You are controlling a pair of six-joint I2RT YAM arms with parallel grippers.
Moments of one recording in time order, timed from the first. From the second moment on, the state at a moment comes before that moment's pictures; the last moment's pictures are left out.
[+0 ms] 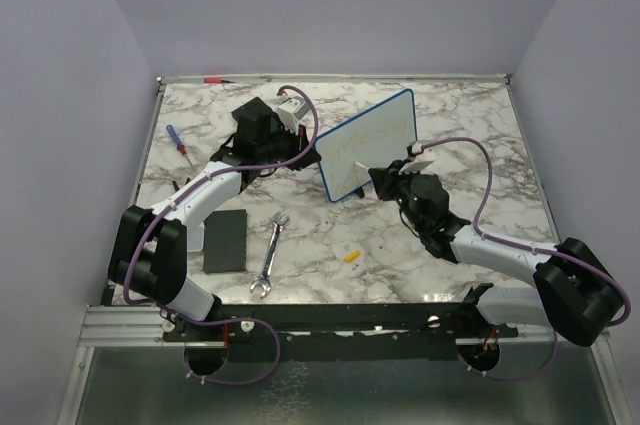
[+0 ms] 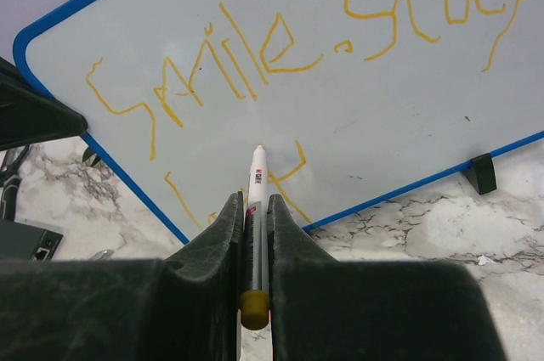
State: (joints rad) left arm -0.40 1.51 1.04 0.00 0.58 -0.16; right arm 0.69 1.25 0.47 0.63 0.29 0.38
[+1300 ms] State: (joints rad) left arm -0.40 1.51 1.04 0.00 0.57 -0.16; right arm 0.69 1.27 0.49 0.63 0.29 0.31
